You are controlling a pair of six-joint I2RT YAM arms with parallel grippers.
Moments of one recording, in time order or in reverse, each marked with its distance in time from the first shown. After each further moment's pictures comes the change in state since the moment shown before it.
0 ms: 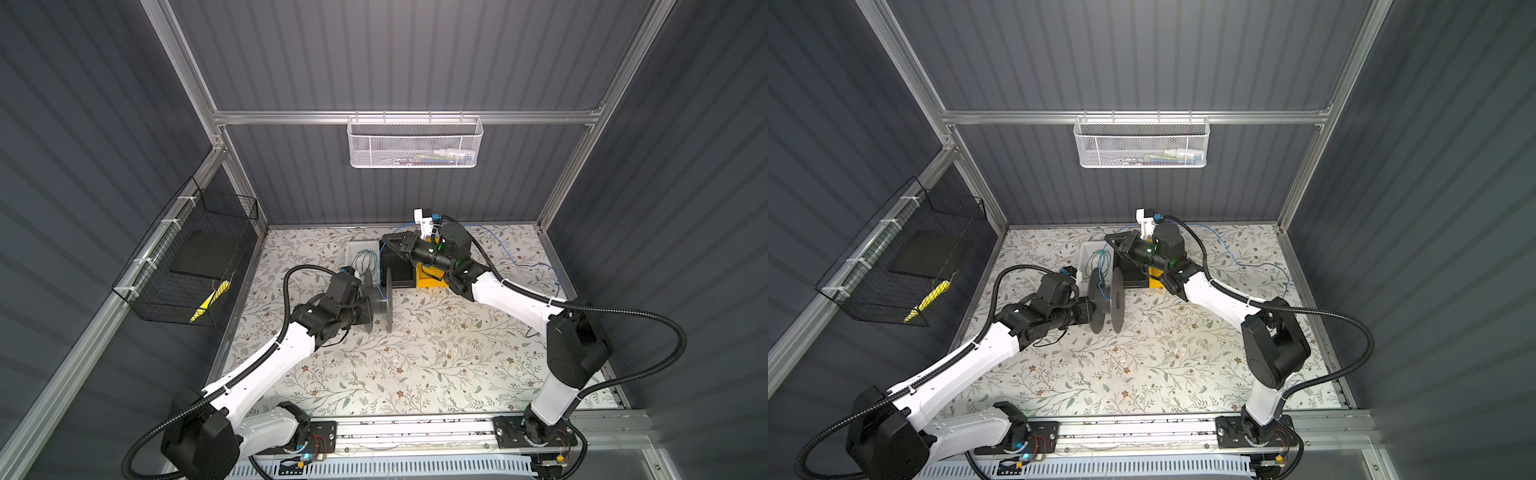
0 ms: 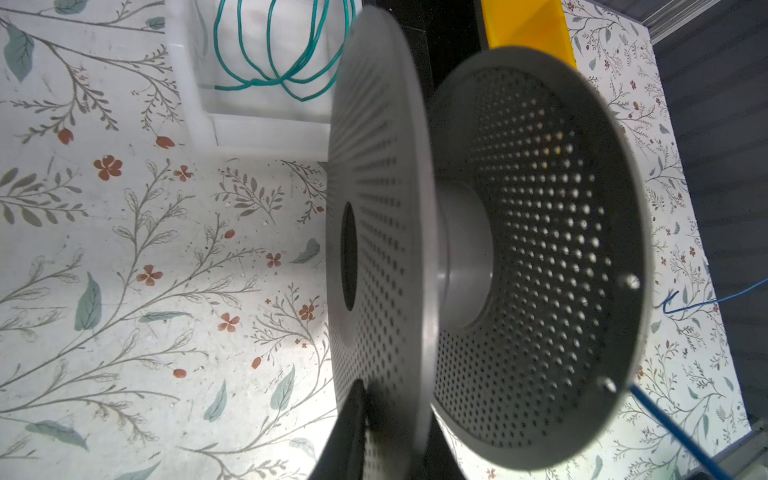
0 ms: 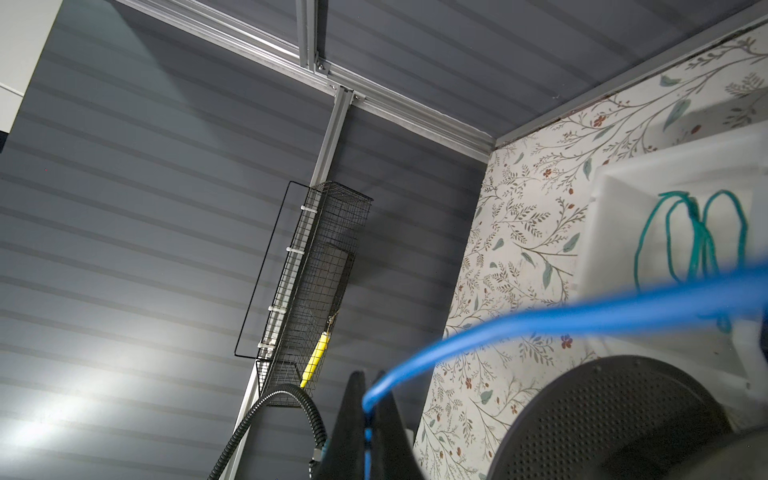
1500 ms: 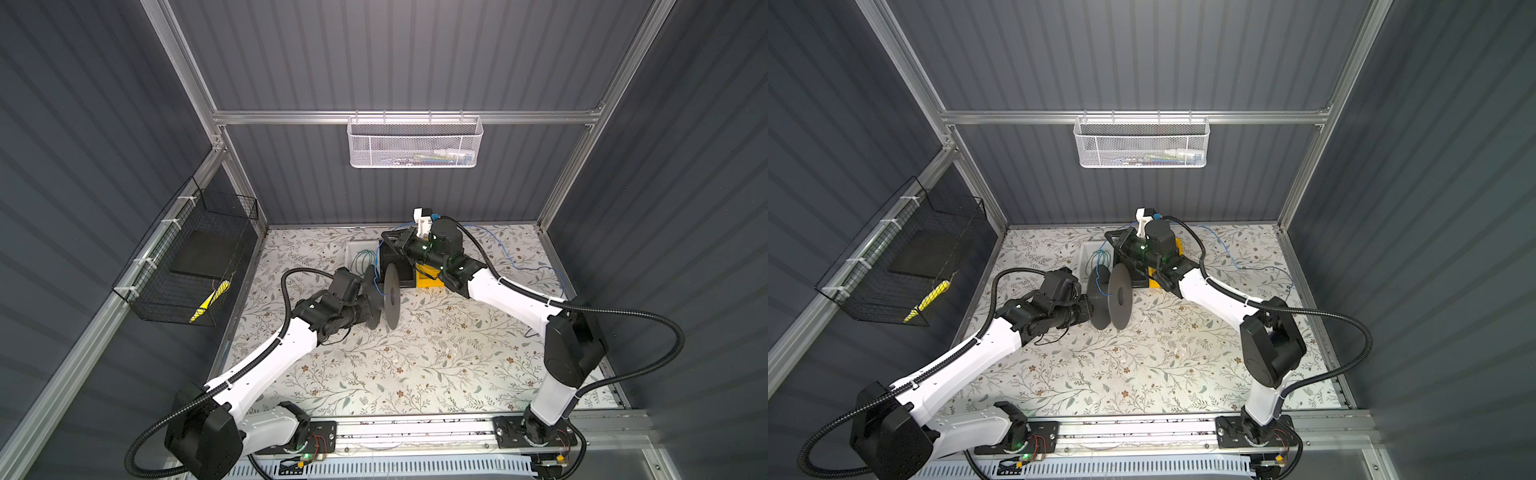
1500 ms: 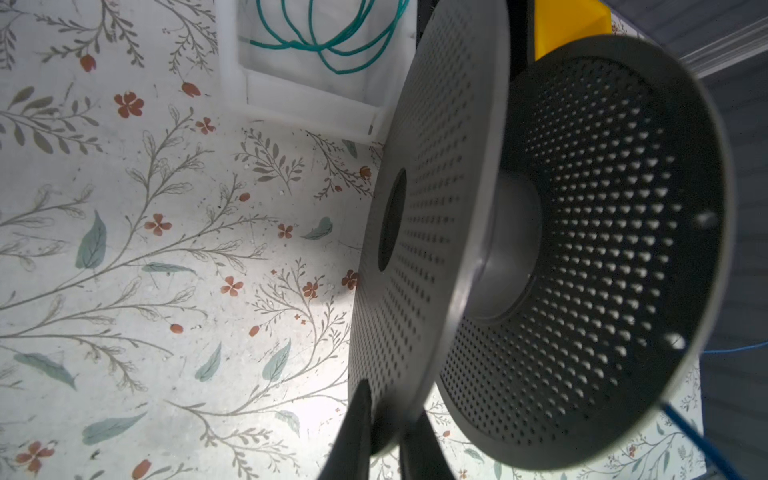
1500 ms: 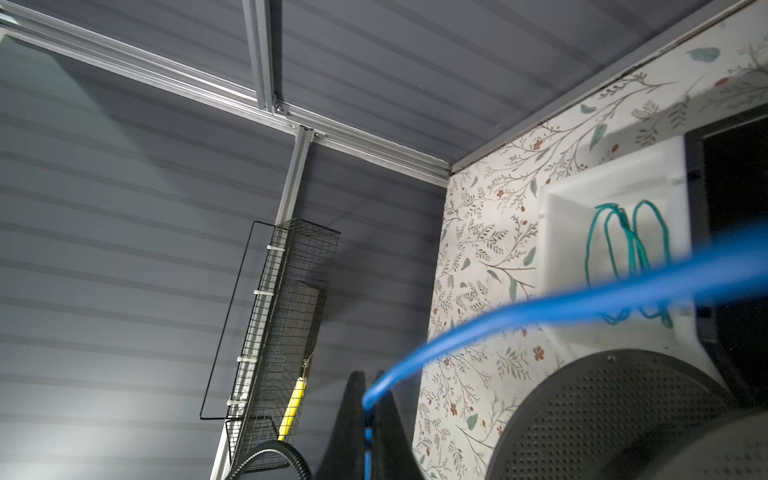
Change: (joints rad) left arm 0.001 0.031 0.047 -0.076 -0.023 -0.177; right arm 0.046 0.012 0.083 -0.157 0.188 0.007
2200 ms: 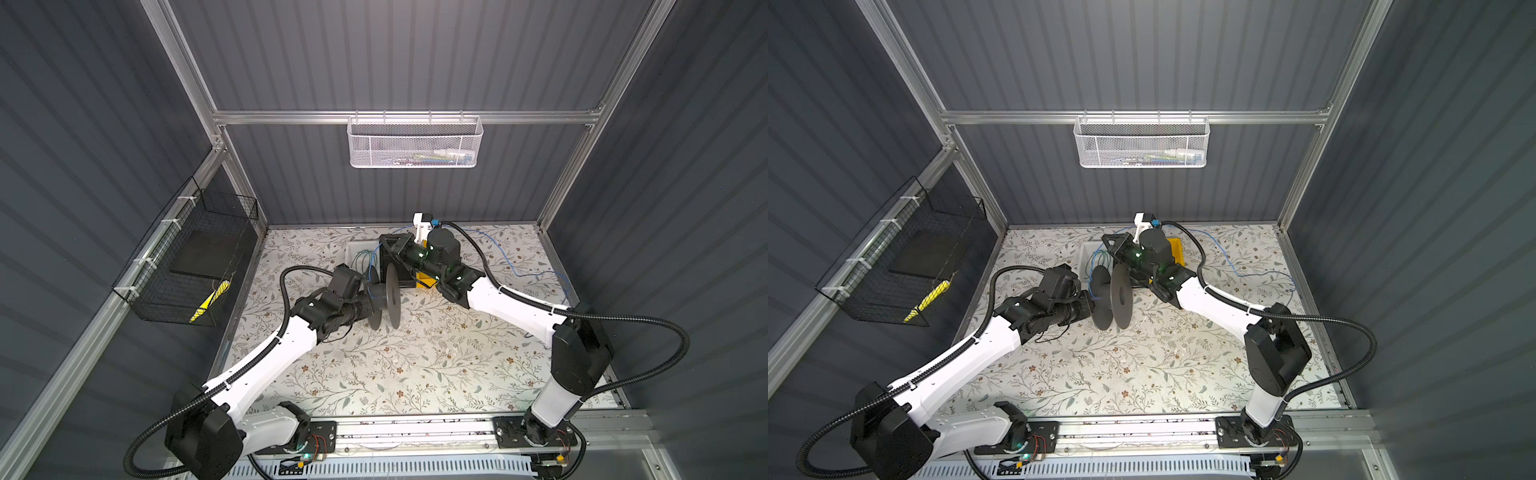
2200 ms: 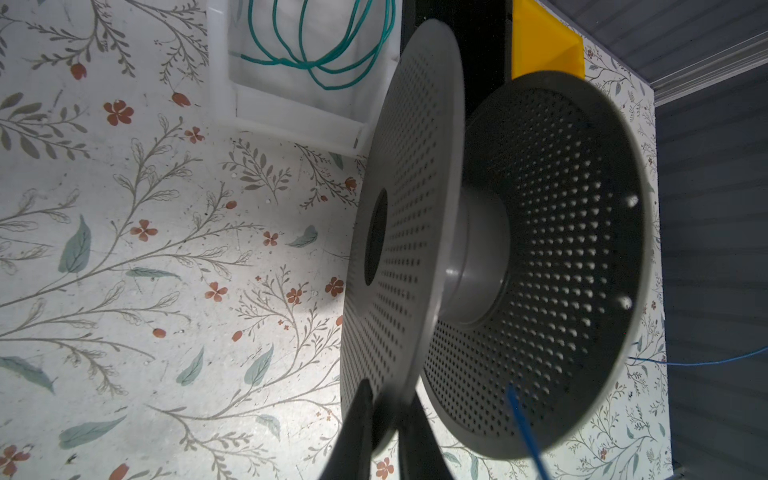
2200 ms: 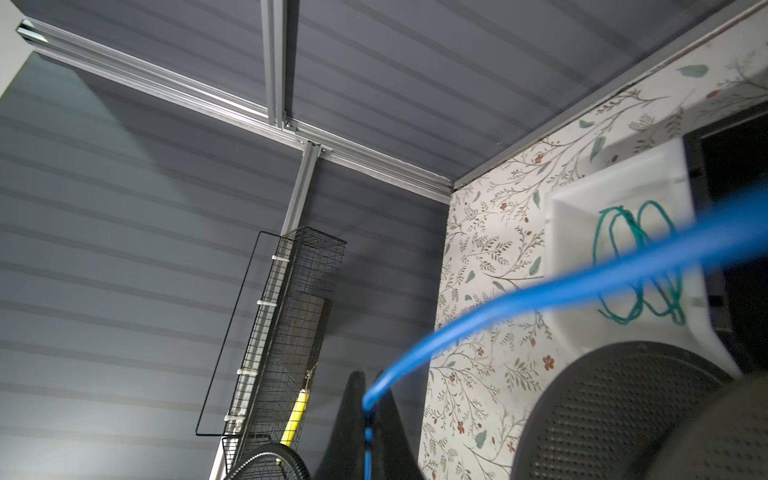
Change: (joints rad) left arm 0.000 0.002 0.033 0.000 0.003 -0.016; right arm 0.060 -0.043 -0.094 0.068 0.150 0.000
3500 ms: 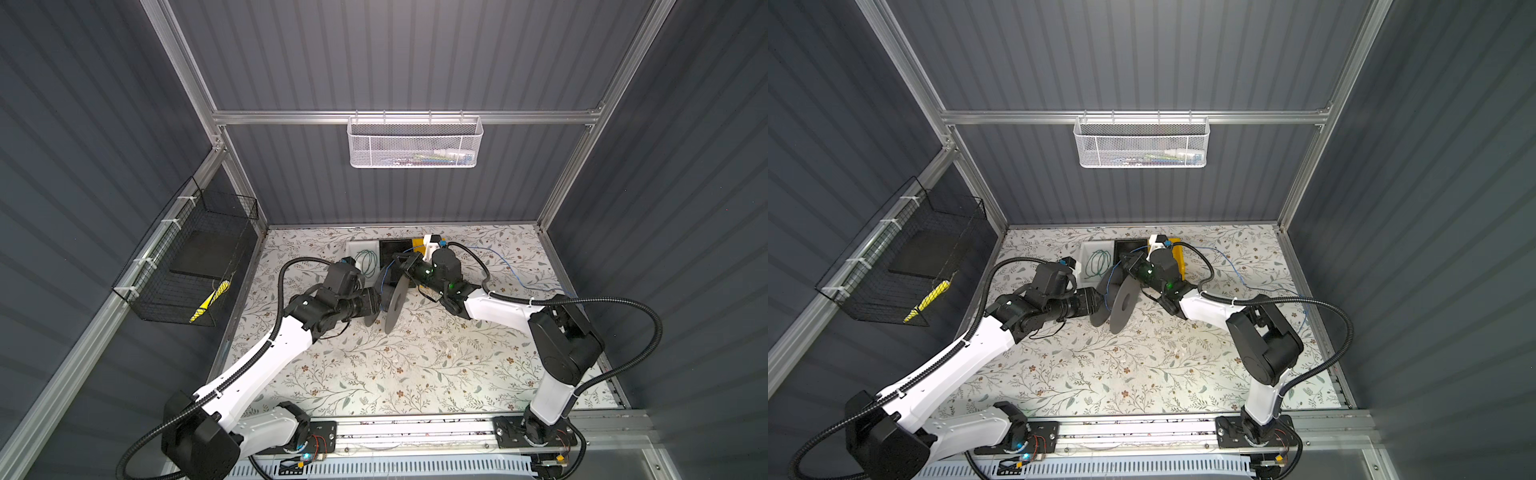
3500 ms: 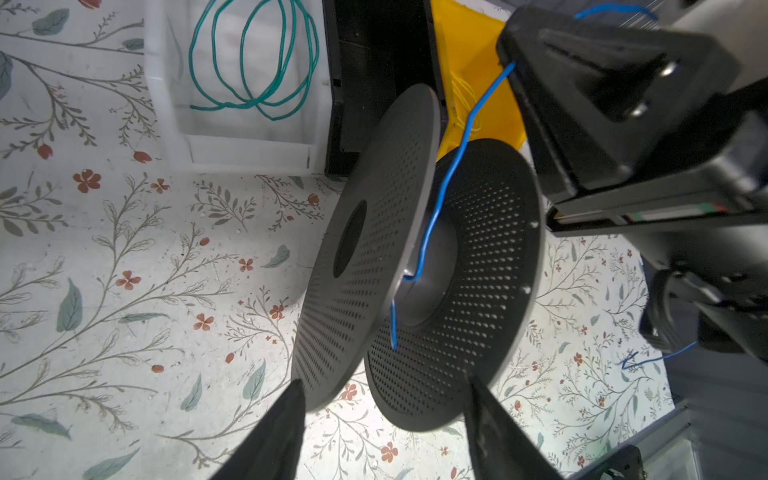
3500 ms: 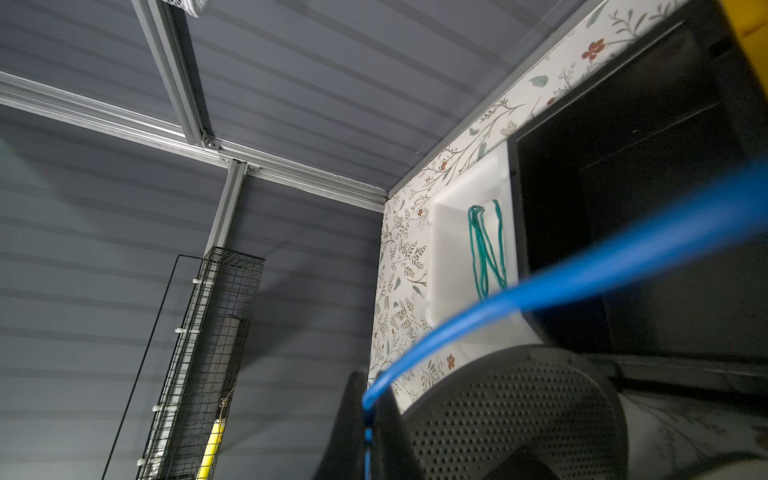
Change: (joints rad) left arm -0.002 -0.052 0.058 -0.029 0.064 0.200; right arm -0.073 0.071 -0.213 0.208 -0.005 0.001
